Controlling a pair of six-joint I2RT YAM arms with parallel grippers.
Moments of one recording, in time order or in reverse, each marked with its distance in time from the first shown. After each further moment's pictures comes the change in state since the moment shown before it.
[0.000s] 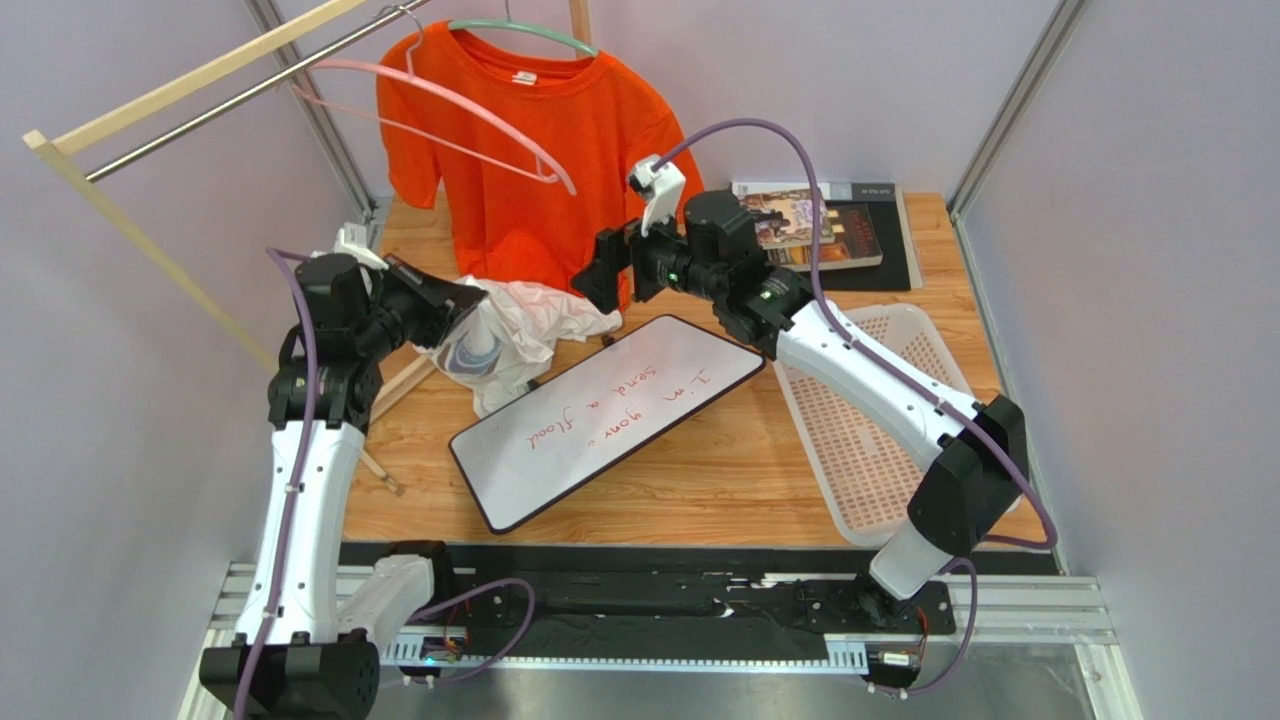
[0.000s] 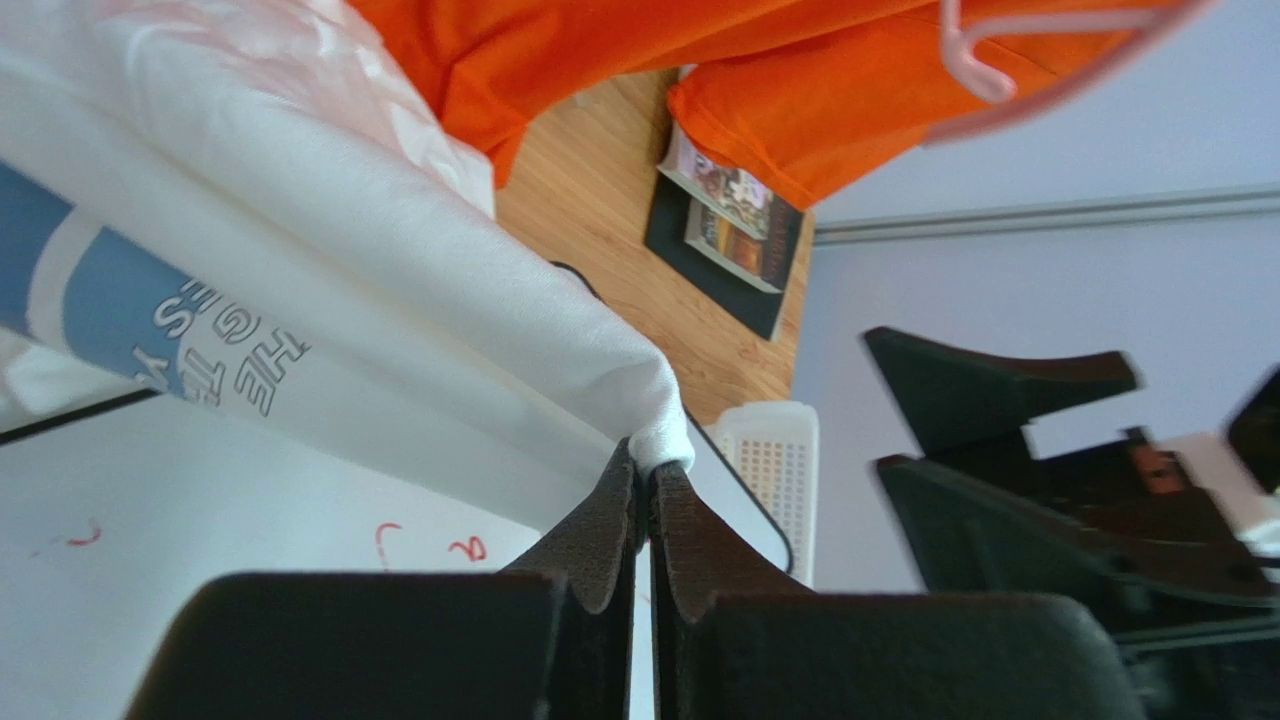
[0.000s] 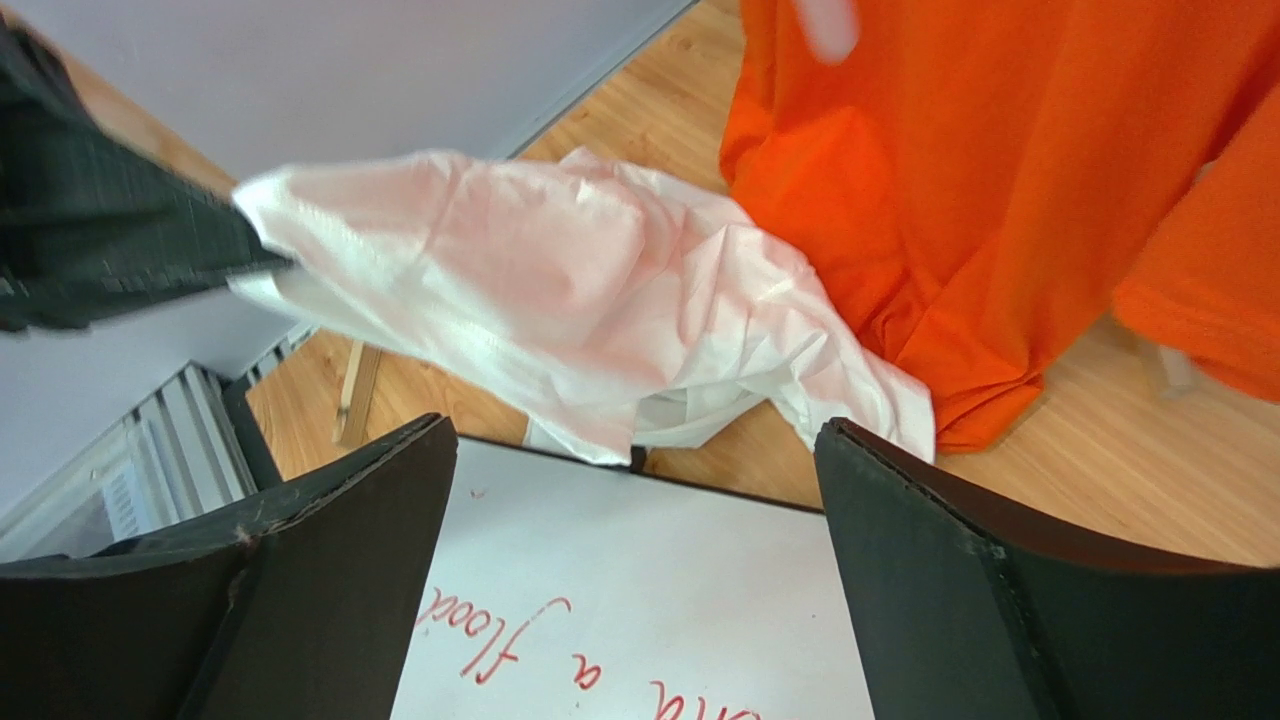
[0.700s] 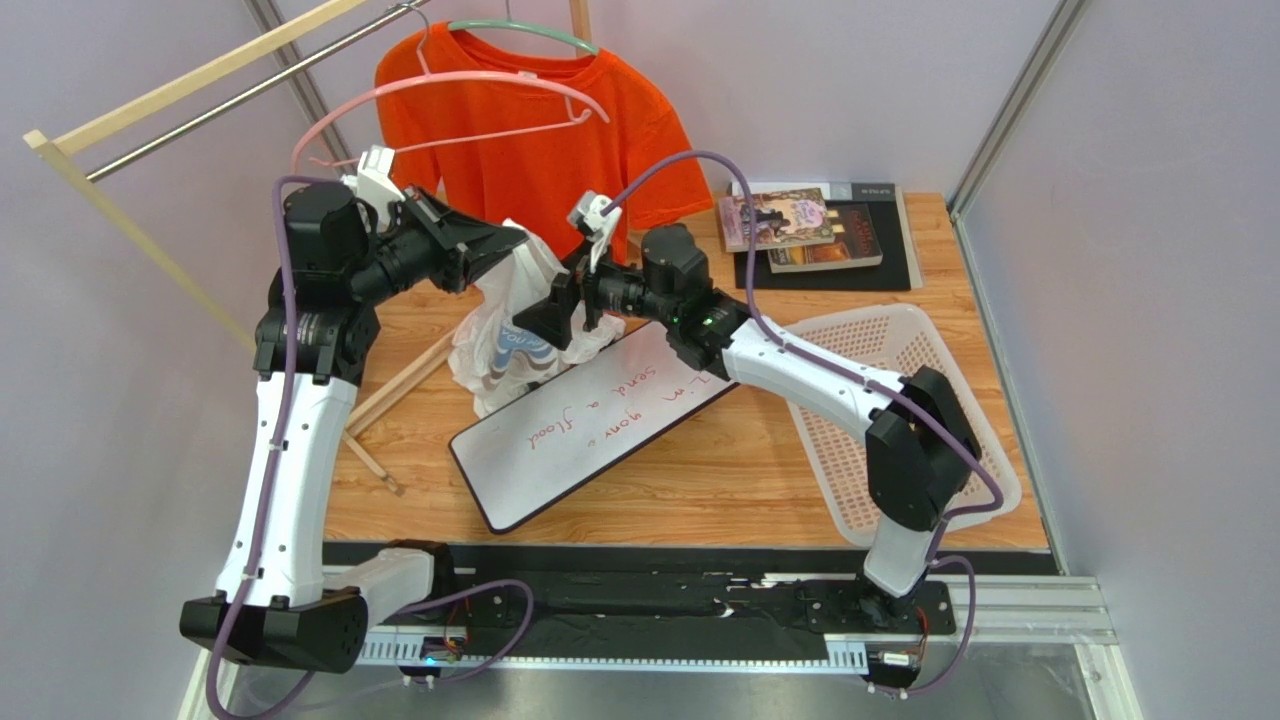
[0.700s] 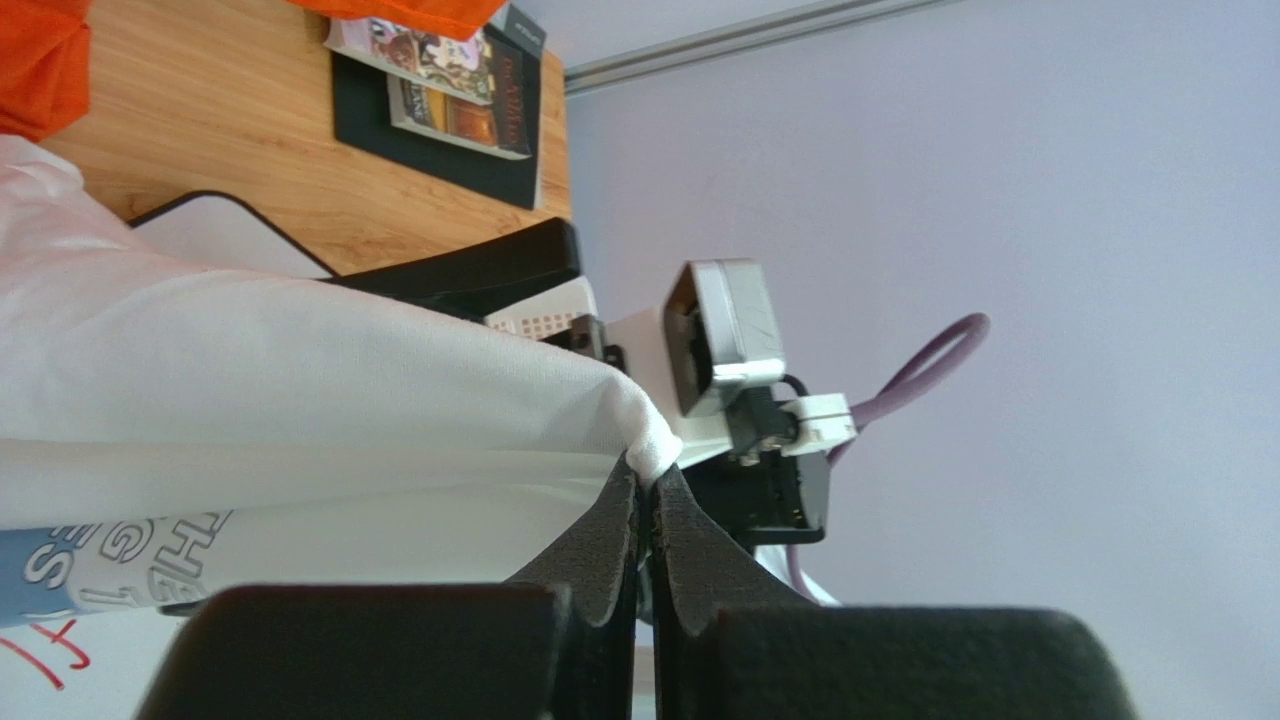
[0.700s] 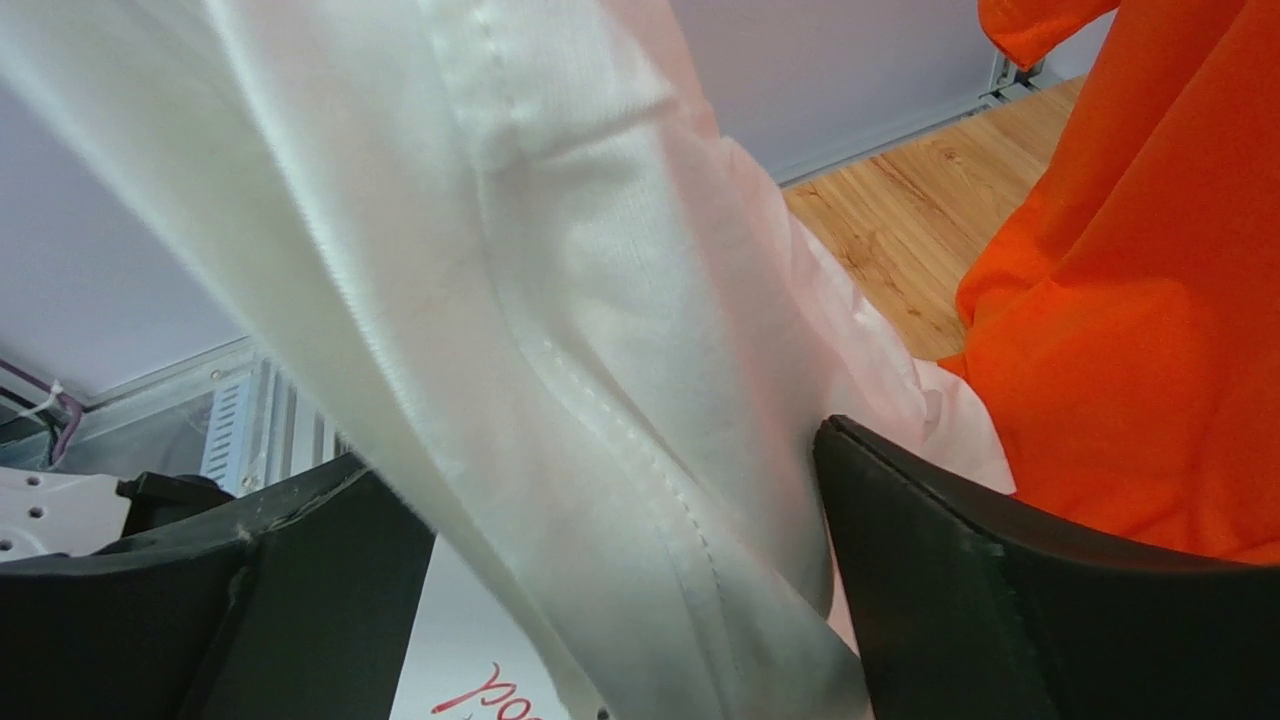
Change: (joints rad) left arm -0.111 0.180 0.351 0.003 0.240 -0.128; right arm 0.080 0.140 -0.115 0.460 -0.257 -0.027
